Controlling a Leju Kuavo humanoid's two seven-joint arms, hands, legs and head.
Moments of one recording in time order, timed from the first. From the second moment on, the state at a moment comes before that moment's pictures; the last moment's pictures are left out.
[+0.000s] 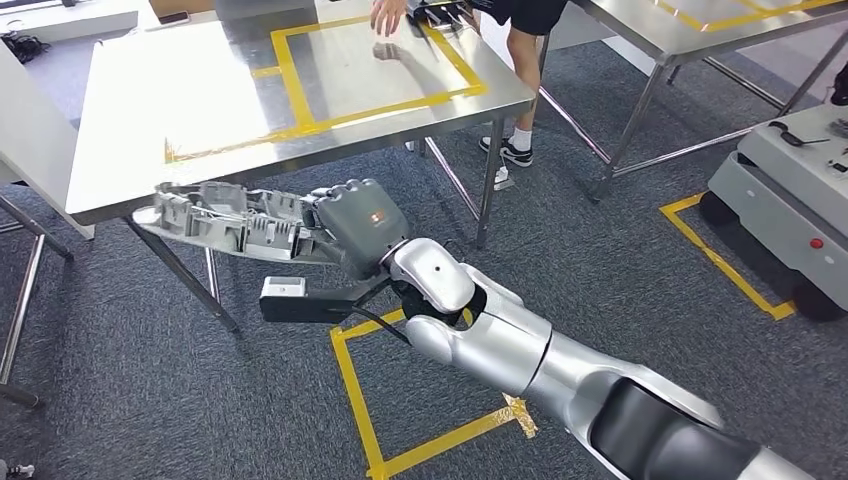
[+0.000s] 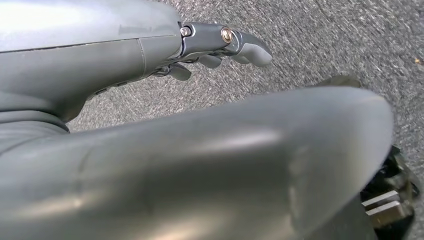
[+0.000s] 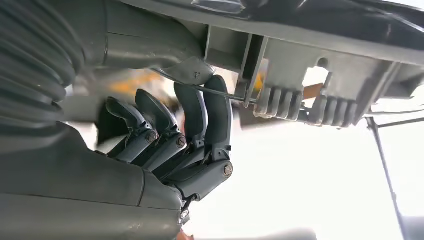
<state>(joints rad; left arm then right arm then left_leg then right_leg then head) -0.10 -0.13 0.93 -0.21 -1.18 -0.35 -0.22 -0.74 -0.03 1.06 -1.17 0.99 -0.25 -0.10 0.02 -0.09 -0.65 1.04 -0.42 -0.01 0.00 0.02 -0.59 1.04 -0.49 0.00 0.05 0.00</state>
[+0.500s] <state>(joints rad) -0.15 -0.15 0.91 -0.21 -1.21 -0.35 -0.19 -1.17 0.19 0.74 -0.42 0.79 -0.17 0.23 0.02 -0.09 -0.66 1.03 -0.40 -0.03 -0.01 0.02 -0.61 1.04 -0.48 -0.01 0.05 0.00</state>
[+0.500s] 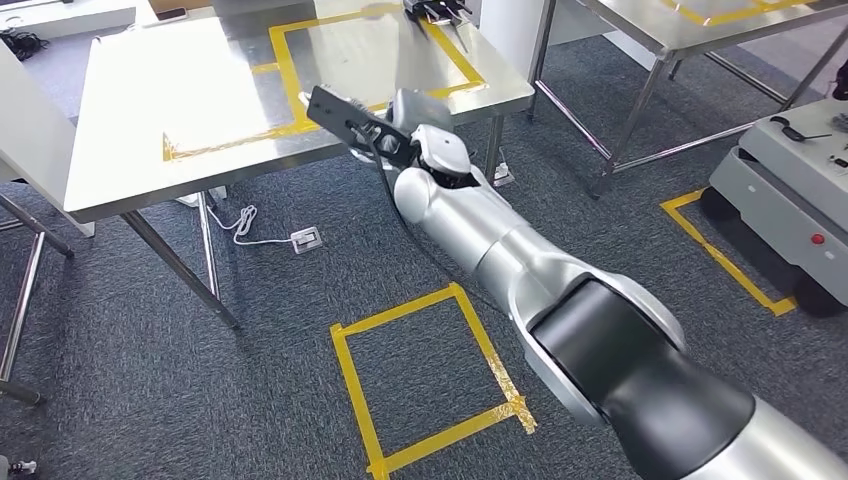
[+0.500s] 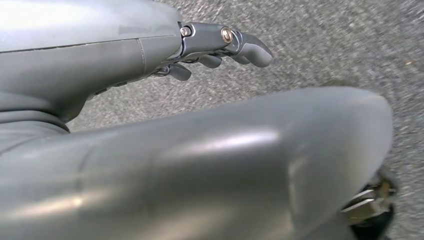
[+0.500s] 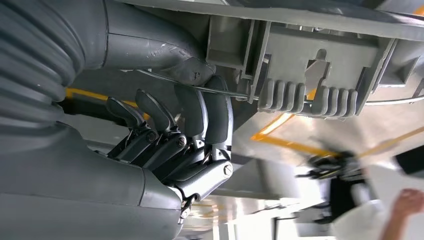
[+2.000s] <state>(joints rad) -0.14 -0.18 0.92 -0.20 -1.16 -0.35 -0.14 -1.35 0.23 0.71 -0.26 1.01 -0.18 0.16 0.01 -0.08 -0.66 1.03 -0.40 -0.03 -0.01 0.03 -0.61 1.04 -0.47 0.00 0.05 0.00</state>
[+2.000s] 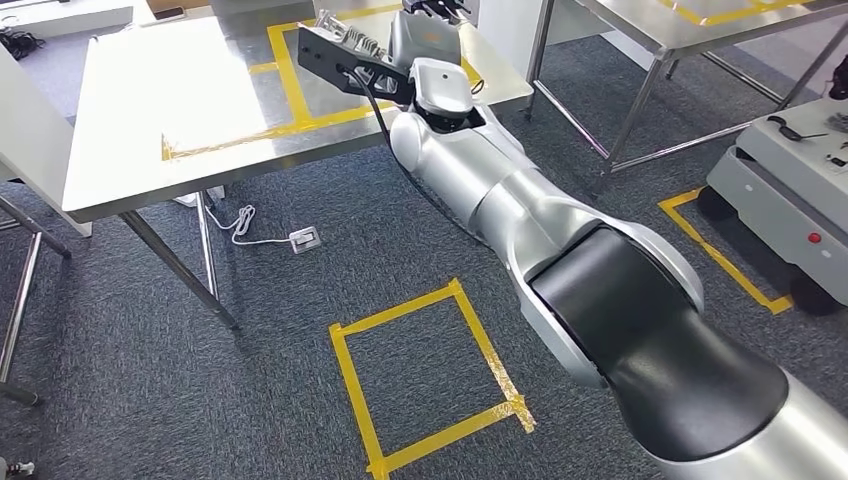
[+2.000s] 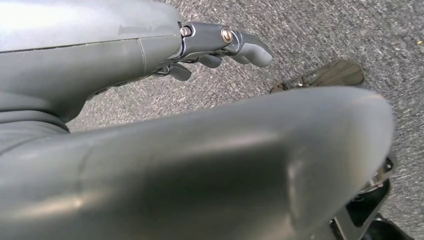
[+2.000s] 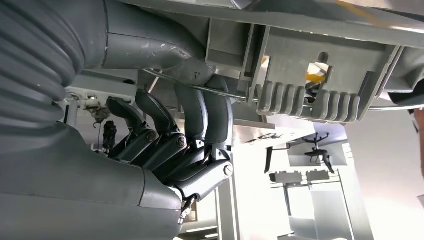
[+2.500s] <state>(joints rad) -0.14 -0.17 0.92 -0.20 -1.17 -0.35 -0.14 -1.31 0.24 0.71 -0.25 1.02 -0.19 0.16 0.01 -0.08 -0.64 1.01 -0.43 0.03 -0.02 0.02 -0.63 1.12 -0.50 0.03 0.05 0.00</state>
